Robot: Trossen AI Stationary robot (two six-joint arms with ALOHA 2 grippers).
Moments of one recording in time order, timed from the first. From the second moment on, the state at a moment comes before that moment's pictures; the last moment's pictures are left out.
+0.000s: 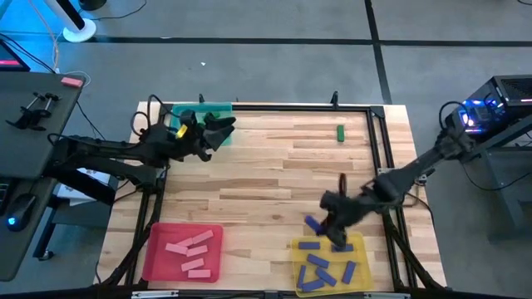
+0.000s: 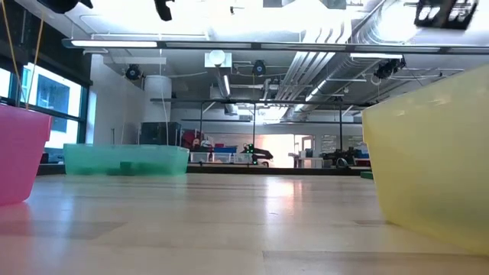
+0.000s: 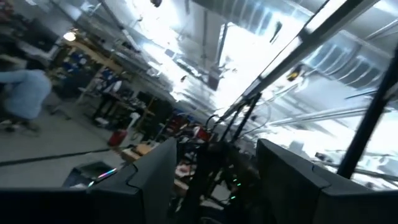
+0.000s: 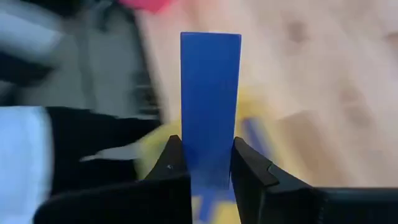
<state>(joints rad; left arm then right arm) 0.08 1.02 0.63 0.82 -0.17 -0.50 0.54 1.30 1.05 -0.64 0.05 0.99</state>
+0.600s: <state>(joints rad) 0.08 1.07 0.63 0.81 -0.20 -0.50 0.76 1.65 1.05 -0.50 -0.36 1.34</state>
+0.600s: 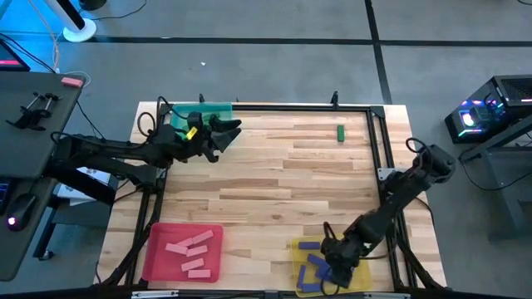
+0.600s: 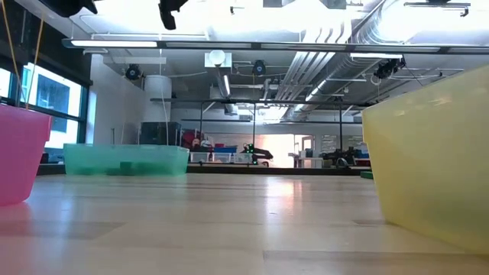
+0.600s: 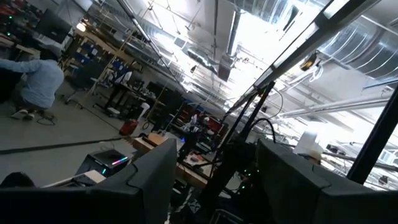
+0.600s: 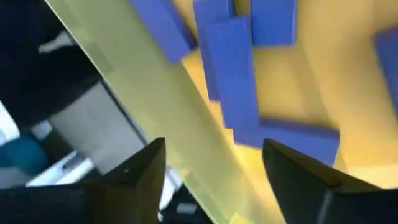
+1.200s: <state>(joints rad) 0.21 1.07 0.63 0.80 -0.22 -0.47 0.24 1.33 0.93 -1.14 0.33 1.66</state>
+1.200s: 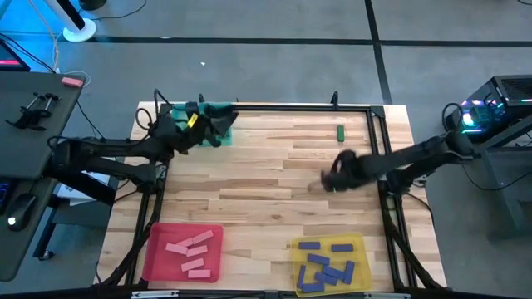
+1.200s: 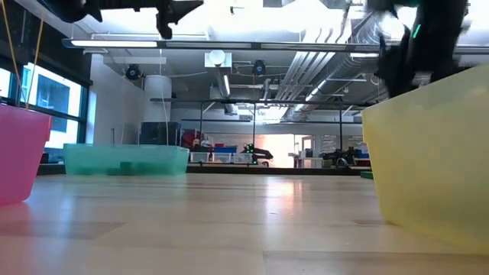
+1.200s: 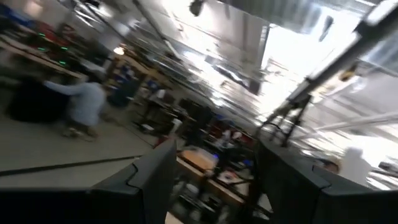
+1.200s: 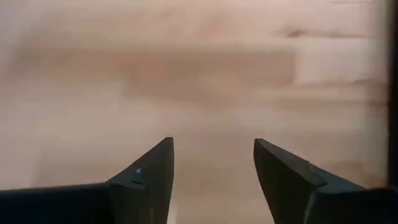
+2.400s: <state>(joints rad) 0.57 1.07 0.63 0.62 -0.04 -0.42 -0.77 1.56 0.66 -0.32 0.28 0.83</state>
